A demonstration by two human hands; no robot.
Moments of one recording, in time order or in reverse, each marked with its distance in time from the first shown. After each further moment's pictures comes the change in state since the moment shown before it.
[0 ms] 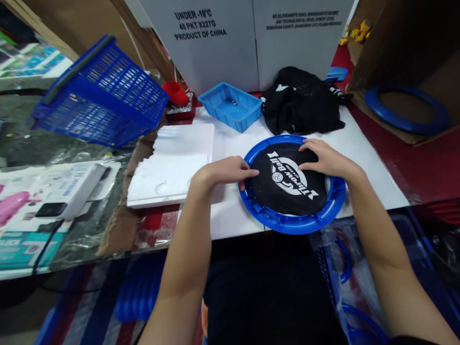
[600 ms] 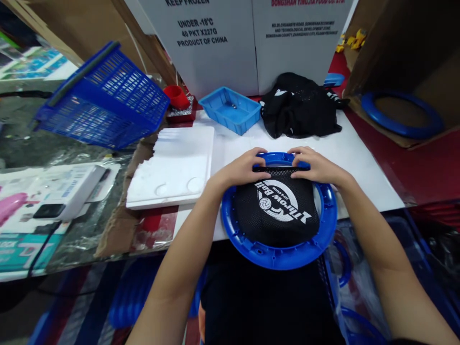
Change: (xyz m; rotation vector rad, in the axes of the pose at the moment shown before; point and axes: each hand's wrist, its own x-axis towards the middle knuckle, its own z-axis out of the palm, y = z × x) left_hand 0.035 0.004 0.027 0.048 0.278 0.347; right_hand 0.001 -0.026 0.010 0.132 -0.054 -0.146
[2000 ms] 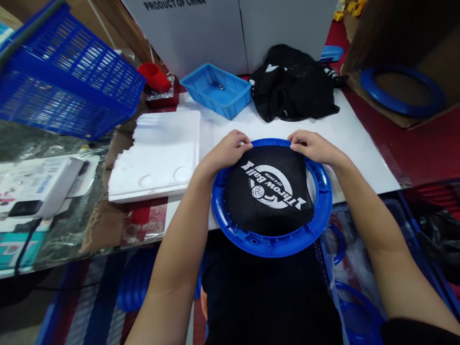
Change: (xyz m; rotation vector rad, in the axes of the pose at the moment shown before) left_hand 0.006 -0.026 0.002 -0.066 0.188 -0.274; right_hand 0.006 0.016 0.005 0.202 0.139 0.195
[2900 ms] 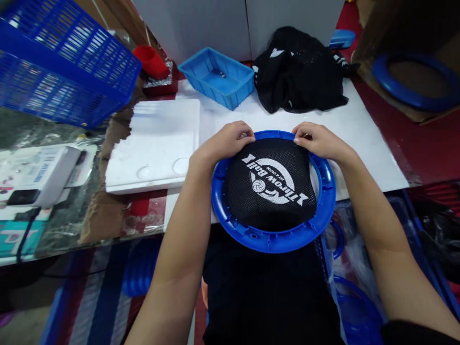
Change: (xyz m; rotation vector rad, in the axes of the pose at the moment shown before) left_hand 0.001 0.005 -0.012 0.147 -0.063 0.200; right_hand -0.003 -0.005 0.001 -0.072 -0.005 -0.008
